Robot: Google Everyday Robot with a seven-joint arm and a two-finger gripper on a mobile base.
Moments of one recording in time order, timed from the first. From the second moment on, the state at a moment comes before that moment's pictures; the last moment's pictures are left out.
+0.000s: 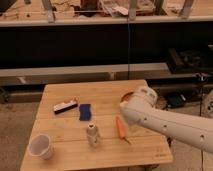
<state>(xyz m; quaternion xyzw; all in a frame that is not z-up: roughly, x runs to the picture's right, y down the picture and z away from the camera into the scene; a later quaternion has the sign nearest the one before) 0.106 0.133 0.699 -0.15 -0.05 -0.19 0.97</state>
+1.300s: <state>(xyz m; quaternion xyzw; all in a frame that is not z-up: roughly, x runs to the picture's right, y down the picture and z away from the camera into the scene) 0.065 0.141 0.699 -0.15 -0.06 -0.22 0.96</state>
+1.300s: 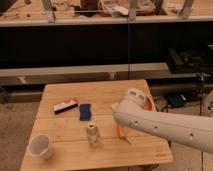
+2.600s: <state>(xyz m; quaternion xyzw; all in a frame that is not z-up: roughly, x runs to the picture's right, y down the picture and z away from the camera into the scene) 0.027 0.153 0.699 -0.15 -0.09 -0.24 0.96</state>
